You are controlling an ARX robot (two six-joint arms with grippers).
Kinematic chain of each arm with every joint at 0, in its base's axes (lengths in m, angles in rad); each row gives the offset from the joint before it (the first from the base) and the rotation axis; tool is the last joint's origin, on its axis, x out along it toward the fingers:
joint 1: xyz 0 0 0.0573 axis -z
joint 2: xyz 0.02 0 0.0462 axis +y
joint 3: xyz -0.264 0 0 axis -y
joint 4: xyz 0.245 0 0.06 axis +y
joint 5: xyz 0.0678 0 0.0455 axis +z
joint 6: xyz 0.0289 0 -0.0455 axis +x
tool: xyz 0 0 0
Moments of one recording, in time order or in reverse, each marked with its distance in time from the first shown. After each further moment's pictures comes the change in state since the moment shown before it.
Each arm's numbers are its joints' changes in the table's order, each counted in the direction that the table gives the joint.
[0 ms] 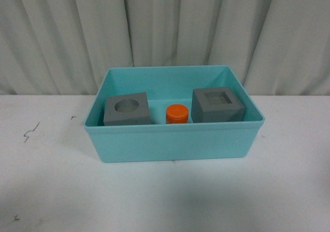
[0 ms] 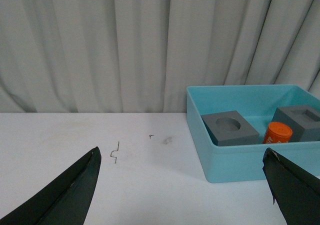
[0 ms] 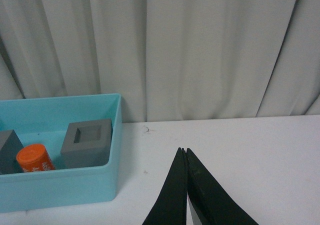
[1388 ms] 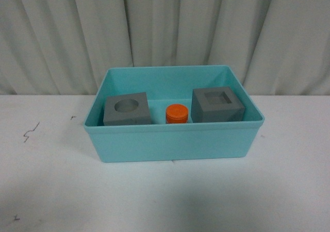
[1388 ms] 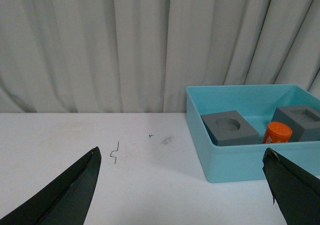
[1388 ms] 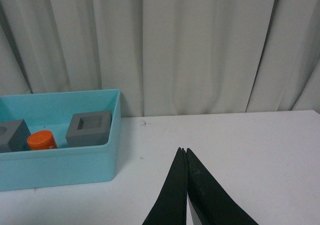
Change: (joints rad) left arm 0.000 0.000 0.000 0.000 0.000 0.000; right arm 0.106 -0.658 -0.119 0.515 0.105 0.001
